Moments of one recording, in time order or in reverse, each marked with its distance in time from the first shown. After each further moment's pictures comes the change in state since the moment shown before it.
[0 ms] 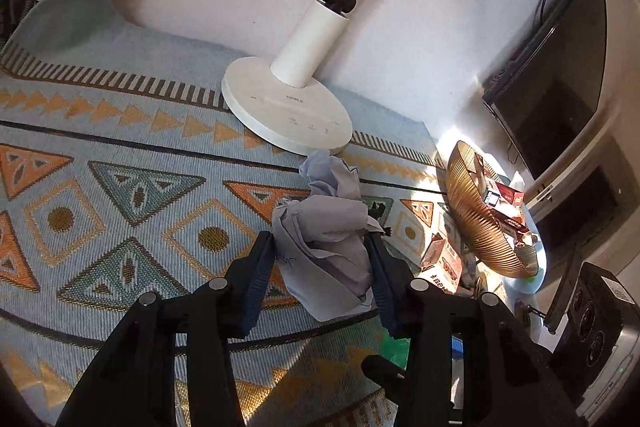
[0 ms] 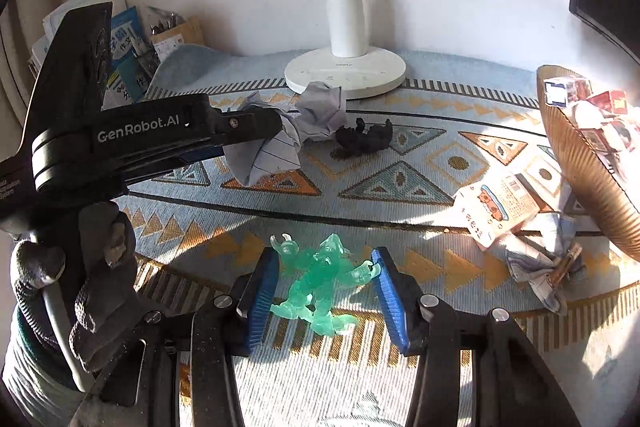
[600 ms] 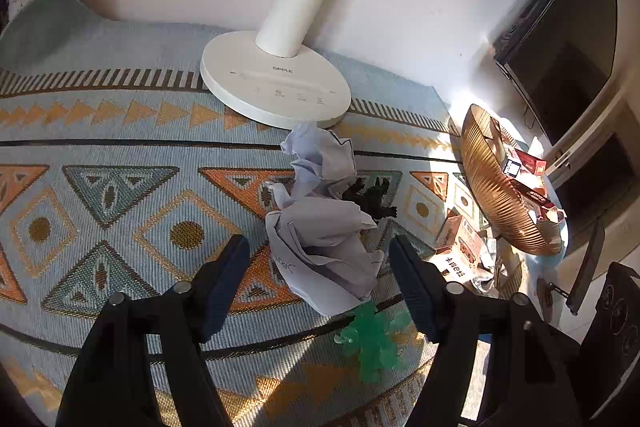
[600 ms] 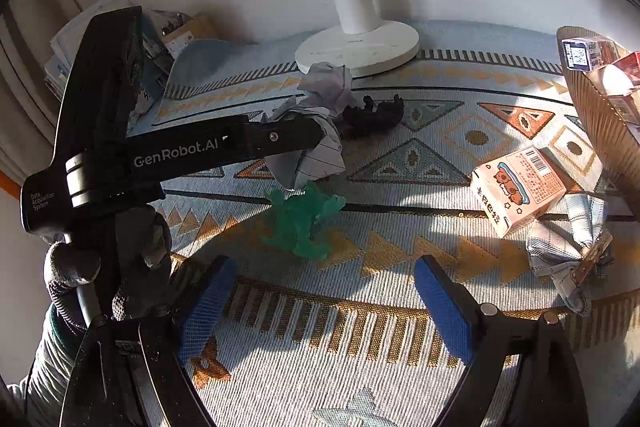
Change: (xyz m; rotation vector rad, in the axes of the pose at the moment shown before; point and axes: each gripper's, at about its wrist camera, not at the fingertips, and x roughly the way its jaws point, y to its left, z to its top) left arm 0.030 -0.018 -0.002 0.073 0.110 0.049; right arm 0.016 -0.009 0.011 0.050 0.101 0.169
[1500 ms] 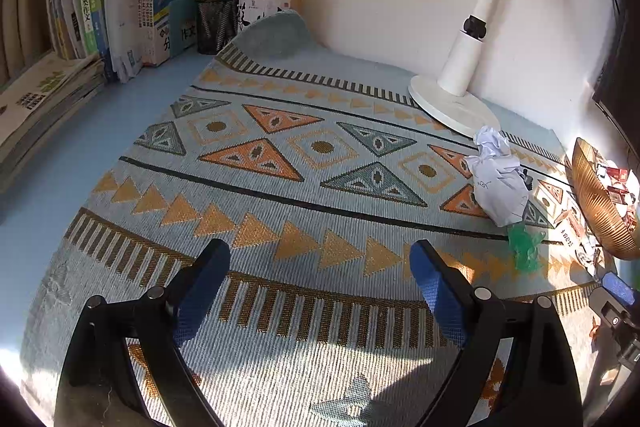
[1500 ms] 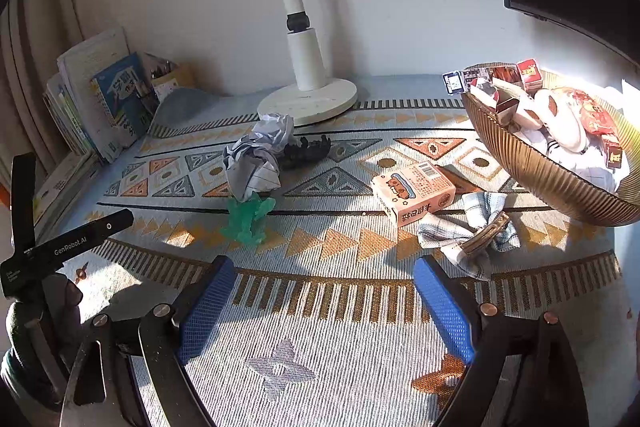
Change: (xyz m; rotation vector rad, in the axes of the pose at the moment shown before) left arm -0.114 0.047 -0.088 -0.134 -0.229 0.538; right arm -0.065 -0.030 -0.045 -0.003 -0.248 -0.118
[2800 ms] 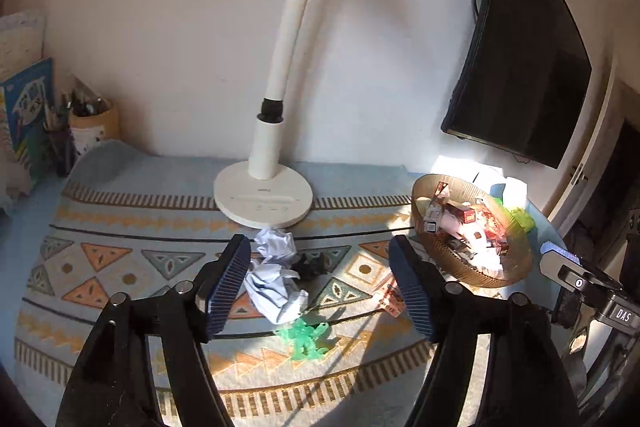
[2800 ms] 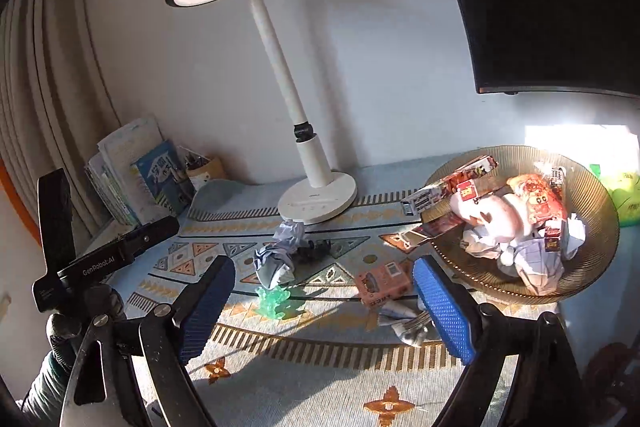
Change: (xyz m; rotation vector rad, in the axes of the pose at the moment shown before) left arm -0.072 -0.123 0.060 0.186 -0.178 -0.355; right arm -0.091 -0.028 0.045 0.028 -0.186 0.131
